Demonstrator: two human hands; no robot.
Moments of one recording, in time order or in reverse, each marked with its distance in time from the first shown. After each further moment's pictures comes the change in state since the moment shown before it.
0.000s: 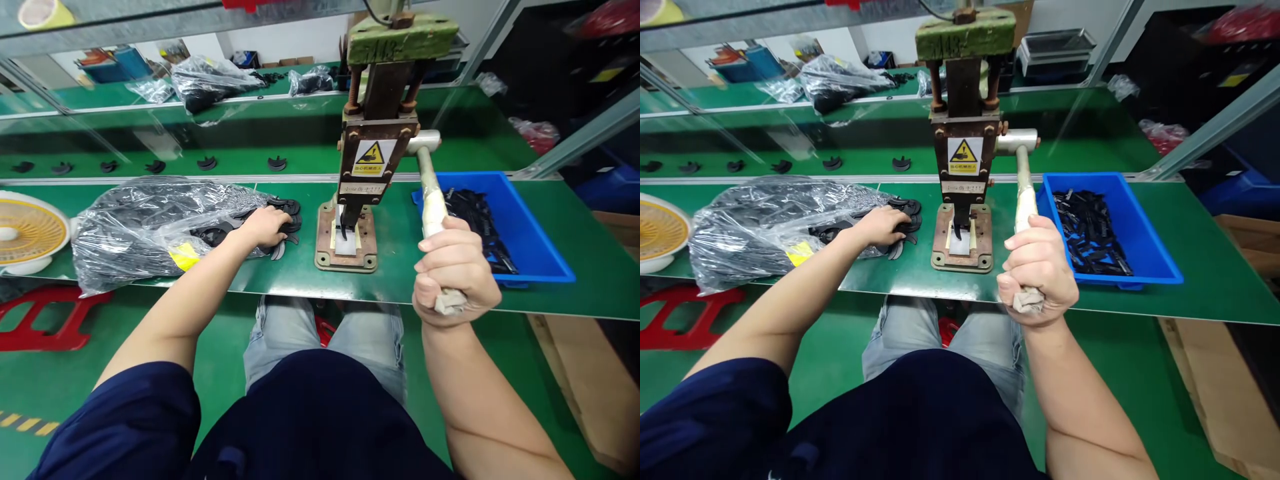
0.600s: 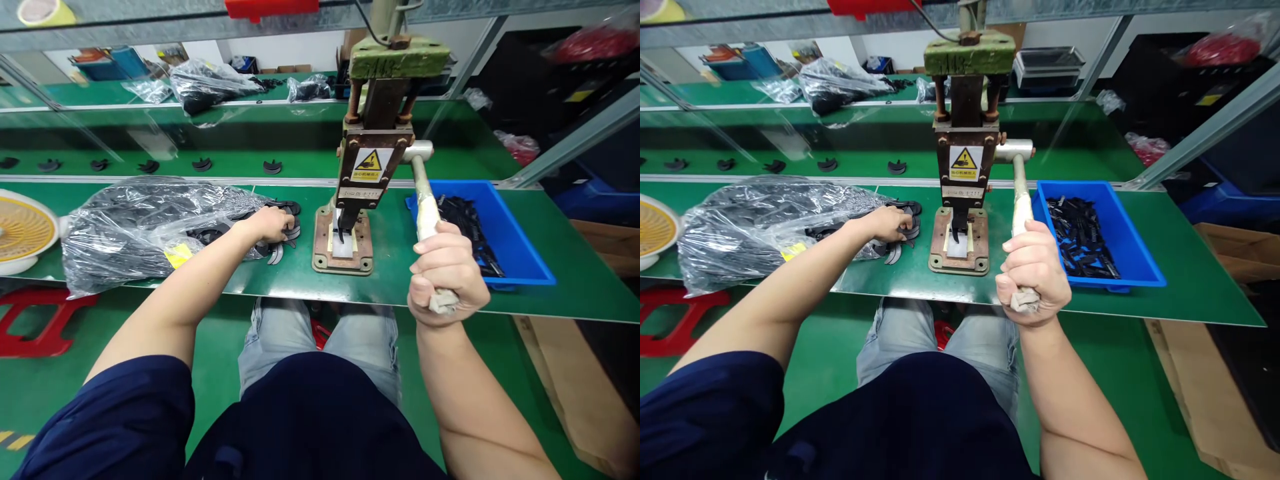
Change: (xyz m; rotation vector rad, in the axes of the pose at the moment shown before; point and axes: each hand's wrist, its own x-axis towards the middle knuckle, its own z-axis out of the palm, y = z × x) left_hand 0.025 0.002 -0.013 0.025 -0.131 0.052; right_hand 0.001 -0.002 -0.002 -0.024 -0.019 0.009
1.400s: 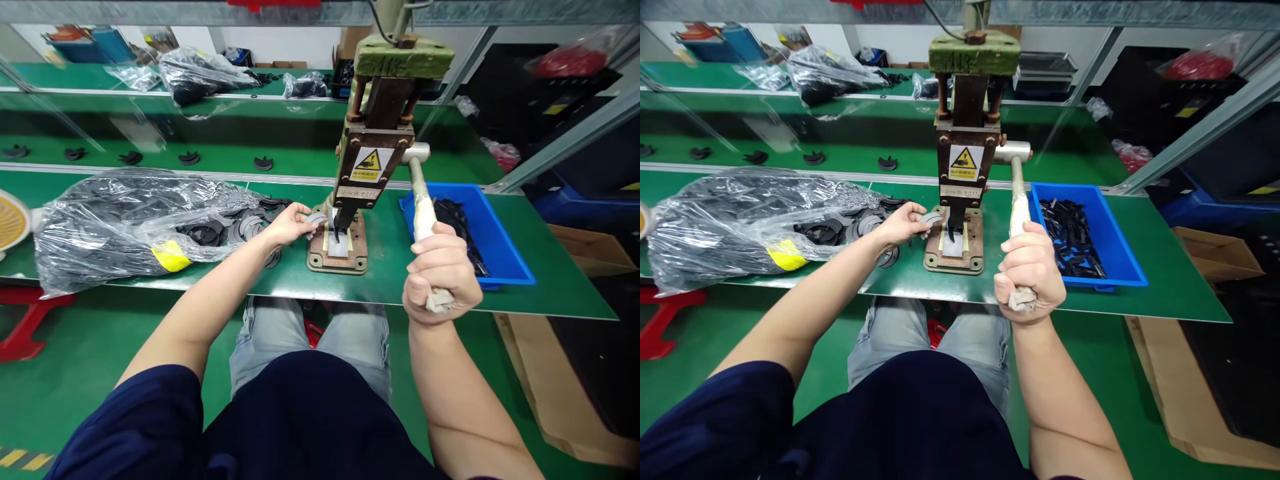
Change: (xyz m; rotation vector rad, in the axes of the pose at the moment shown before) left_hand 0.008 0.084 0.004 -1.741 0.371 -0.111; right_hand 0.001 -0.006 0.003 -0.038 0.012 0.040
